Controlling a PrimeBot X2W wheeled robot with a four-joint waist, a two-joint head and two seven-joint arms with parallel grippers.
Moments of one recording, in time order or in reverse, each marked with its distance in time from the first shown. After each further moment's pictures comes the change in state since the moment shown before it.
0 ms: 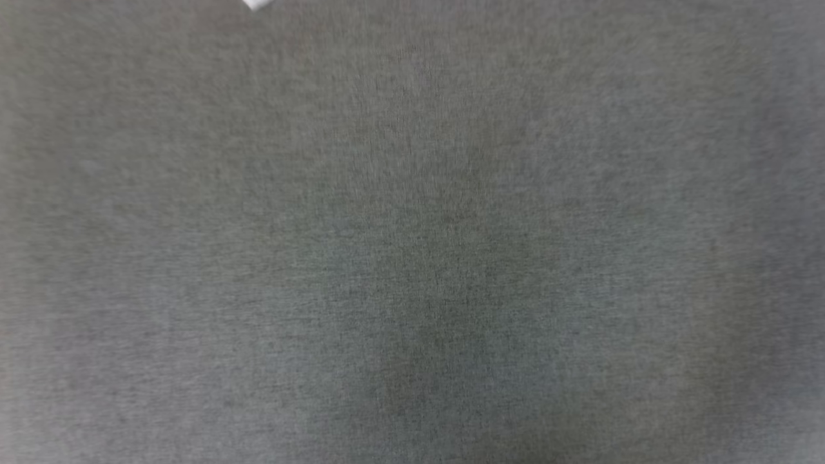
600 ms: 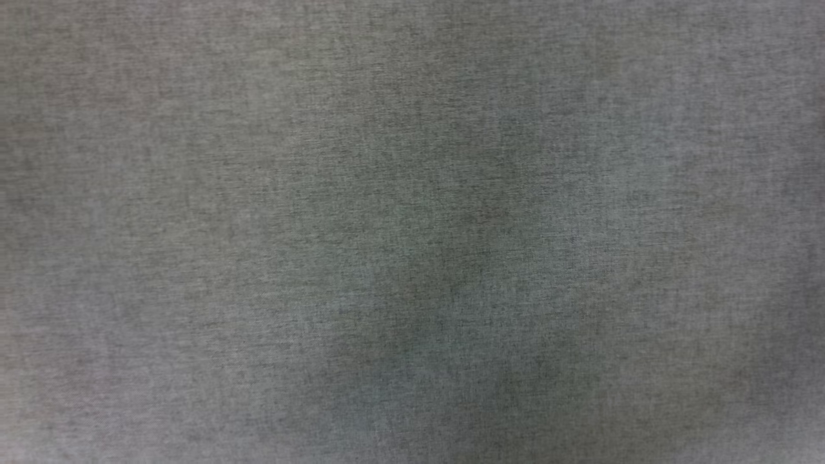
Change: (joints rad) left arm -0.124 -0.021 -0.014 0.221 -0.034 -0.054 -0.102; right arm -0.222 0.005 0.147 0.311 0.035 0.000 -0.216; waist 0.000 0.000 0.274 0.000
